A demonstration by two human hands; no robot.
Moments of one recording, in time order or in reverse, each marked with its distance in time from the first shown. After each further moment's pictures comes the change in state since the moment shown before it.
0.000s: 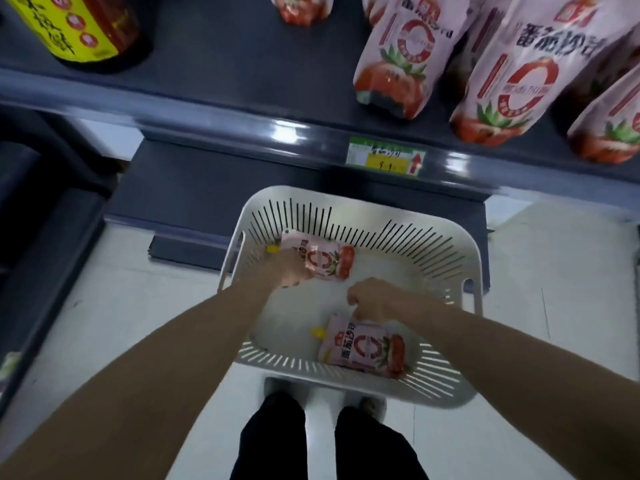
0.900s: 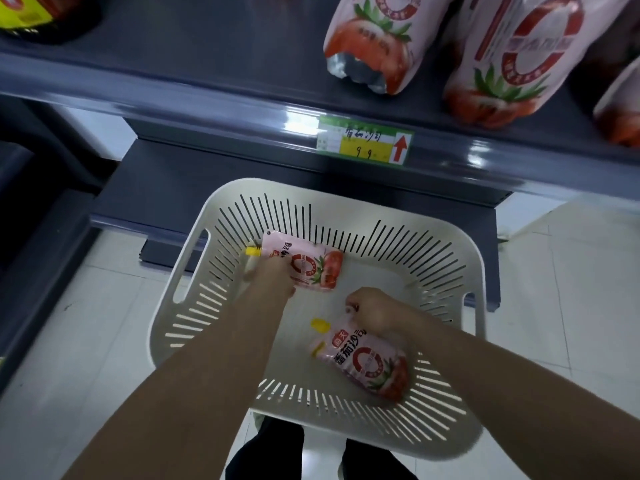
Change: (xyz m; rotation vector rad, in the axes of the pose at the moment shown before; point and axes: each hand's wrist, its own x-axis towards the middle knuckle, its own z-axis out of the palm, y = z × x) left_hand 0.069 0.004 0.049 -1.264 0.388 -0.379; right_hand 0.031 0.039 0.021 0.271 0.078 -0.013
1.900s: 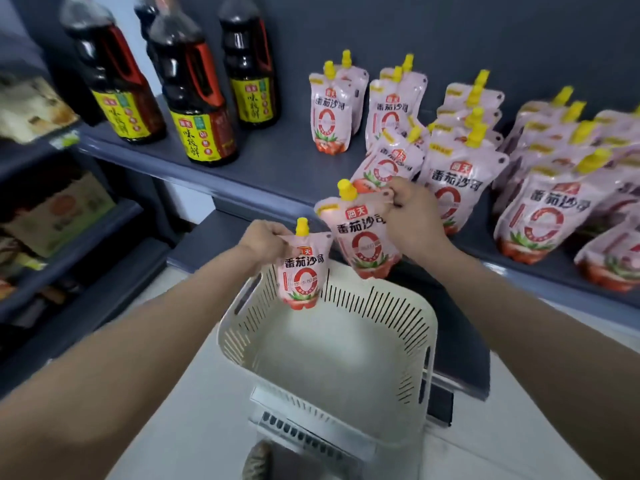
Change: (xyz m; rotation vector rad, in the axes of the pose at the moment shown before) left_hand -0.217 0.114 -0.079 0.598 -0.157 0.784; right_hand -0.189 -0.092 -0.188 0.363 1.015 -0.453
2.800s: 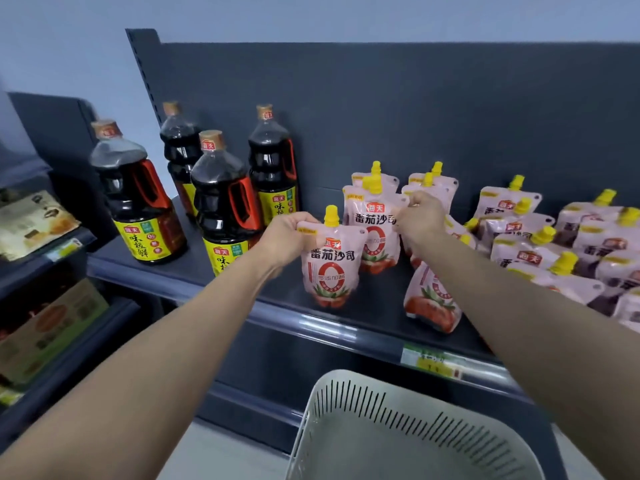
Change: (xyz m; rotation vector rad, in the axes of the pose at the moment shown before) left_hand 0.110 0.133 -0.125 -0.201 -0.107 0.408; right_hand 0.226 -0.046 0.060 0.286 0.333 0.368
